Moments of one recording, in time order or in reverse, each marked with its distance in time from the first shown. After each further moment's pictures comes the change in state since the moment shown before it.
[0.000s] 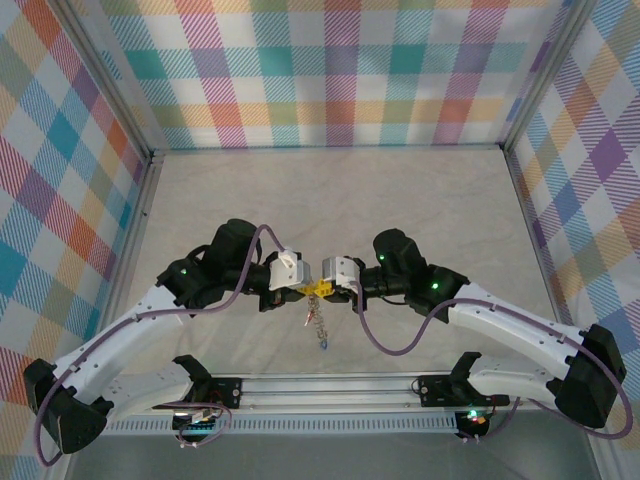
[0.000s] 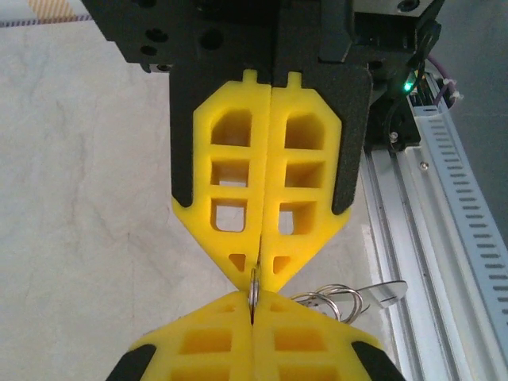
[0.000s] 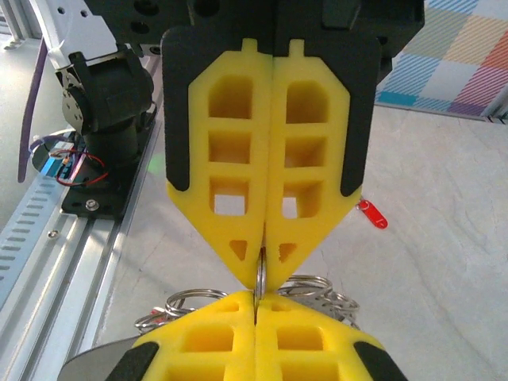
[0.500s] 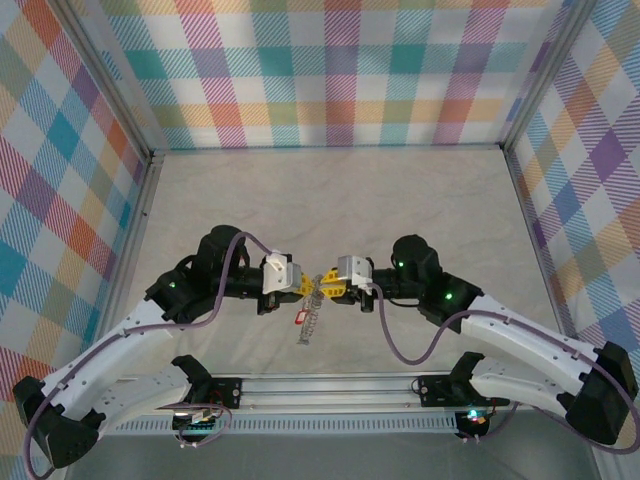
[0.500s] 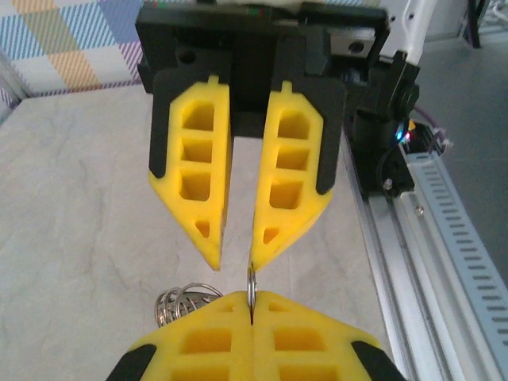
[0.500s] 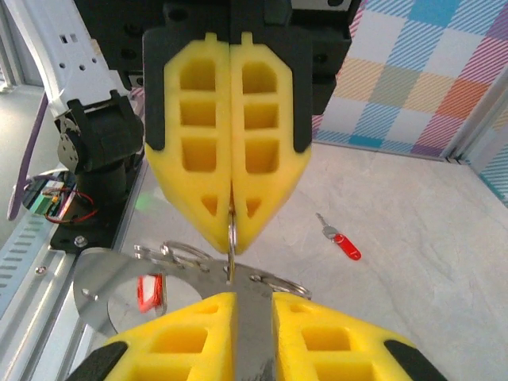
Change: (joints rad) left arm -0.003 -0.107 -0.072 0.156 0.065 -0.081; right arm -0.036 -0.124 -0.113 0.164 -0.029 0.077
